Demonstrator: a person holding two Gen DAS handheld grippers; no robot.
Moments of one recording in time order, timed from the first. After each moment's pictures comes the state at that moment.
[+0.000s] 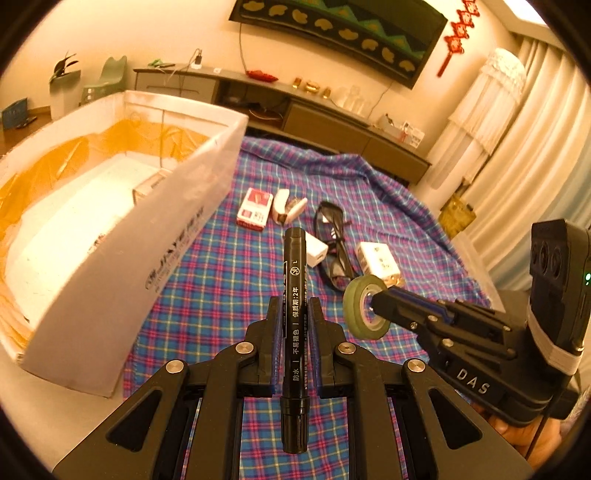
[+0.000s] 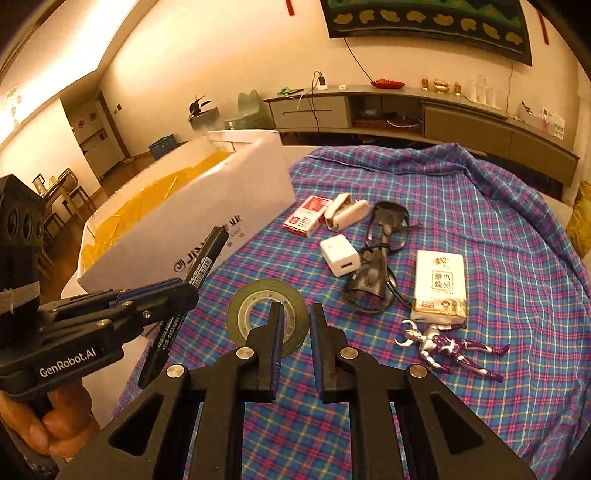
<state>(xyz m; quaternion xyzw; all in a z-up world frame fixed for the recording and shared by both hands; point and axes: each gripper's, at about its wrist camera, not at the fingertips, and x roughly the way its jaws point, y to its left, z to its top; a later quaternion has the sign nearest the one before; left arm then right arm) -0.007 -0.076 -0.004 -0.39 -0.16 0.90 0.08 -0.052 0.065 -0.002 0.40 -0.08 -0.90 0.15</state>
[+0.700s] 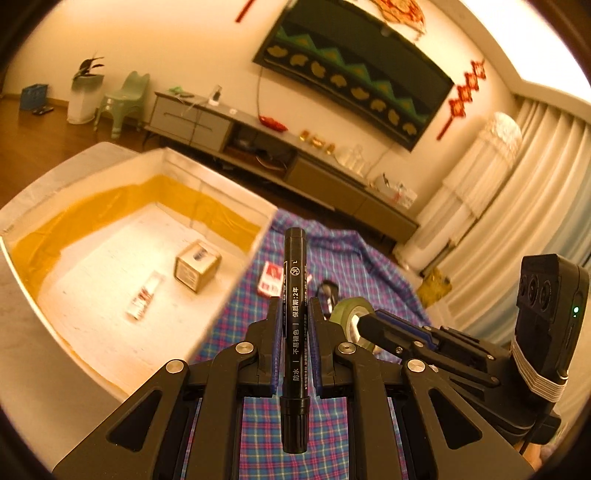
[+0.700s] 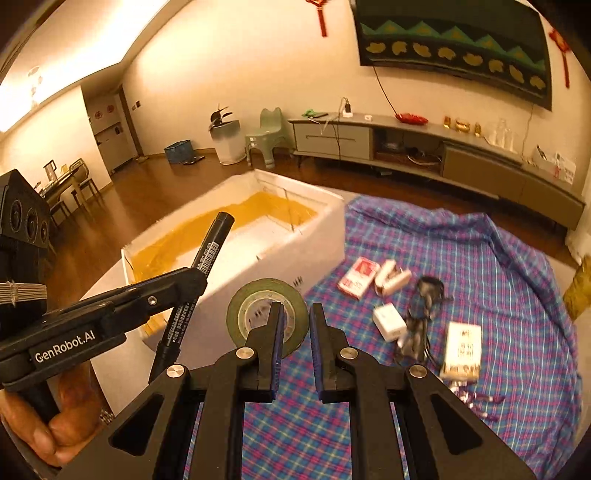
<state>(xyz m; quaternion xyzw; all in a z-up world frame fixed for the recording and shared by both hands) 0.014 -0.158 0.063 -0.30 -0.24 0.92 0.07 -0.067 -0.005 0.083 0.36 -0.03 -0.92 0.17</state>
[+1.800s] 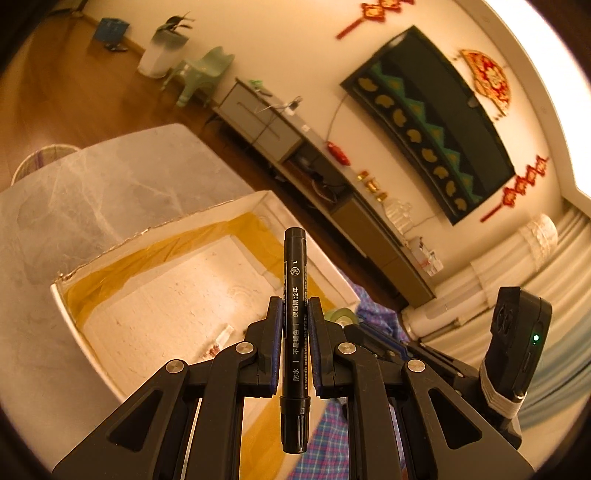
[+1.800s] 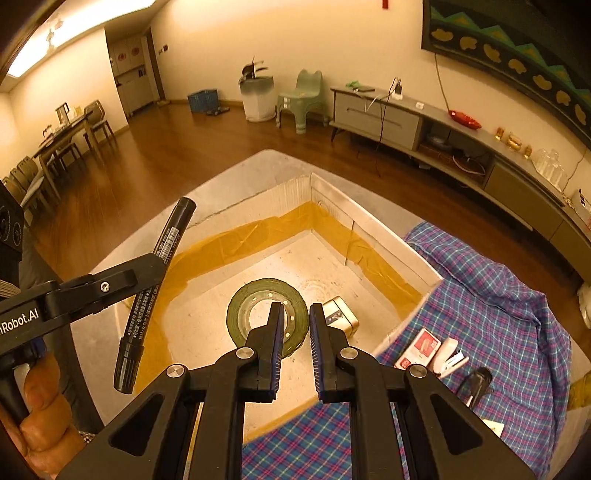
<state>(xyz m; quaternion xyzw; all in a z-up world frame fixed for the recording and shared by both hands) -0.042 -0.299 0.053 -0.31 -0.39 0.87 -0.02 -0.203 -0.127 0.091 0.44 0.06 -0.87 0.22</state>
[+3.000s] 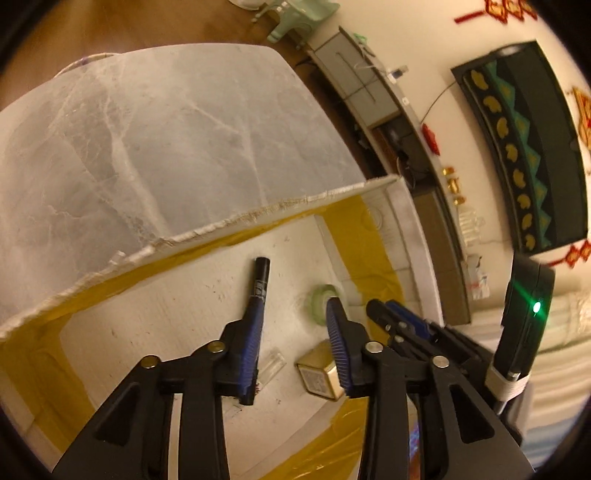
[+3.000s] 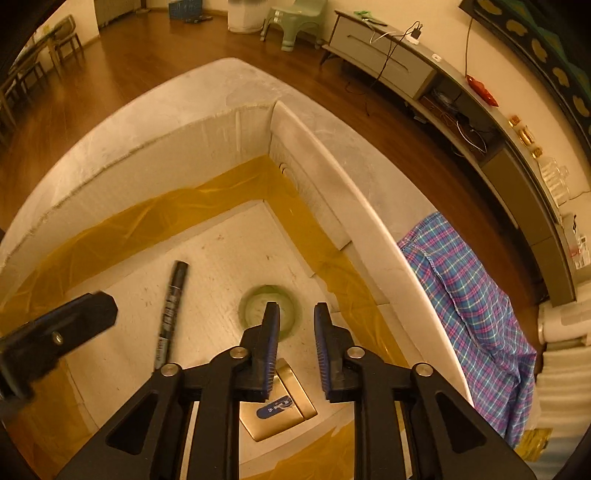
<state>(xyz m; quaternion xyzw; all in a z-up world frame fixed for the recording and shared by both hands) -0.118 -0.343 -0.036 -0.41 -0.48 0.76 -0.11 -0.331 -0.180 0.014 0.55 0.18 -0.80 0.15</state>
